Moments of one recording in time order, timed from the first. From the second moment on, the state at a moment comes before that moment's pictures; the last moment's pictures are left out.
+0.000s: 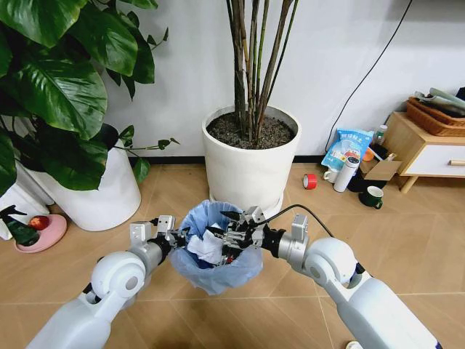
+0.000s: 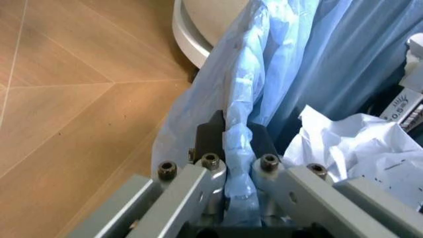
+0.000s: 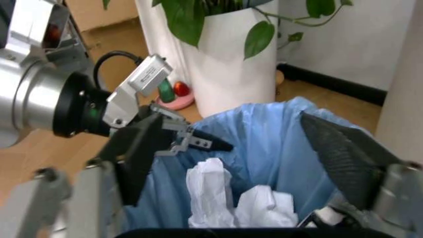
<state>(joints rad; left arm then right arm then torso) 1.14 -0.92 -0.24 -2.05 -0.98 0.66 -0.34 -1.04 1.08 0.13 2.00 0.55 -0.41 -0.45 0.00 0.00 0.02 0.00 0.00</state>
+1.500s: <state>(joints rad) 1.24 -0.93 -0.31 -2.12 -0.84 0.64 -0.32 -1.39 1.22 0.85 1.55 0.41 -0.18 -0.28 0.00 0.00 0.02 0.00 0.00</state>
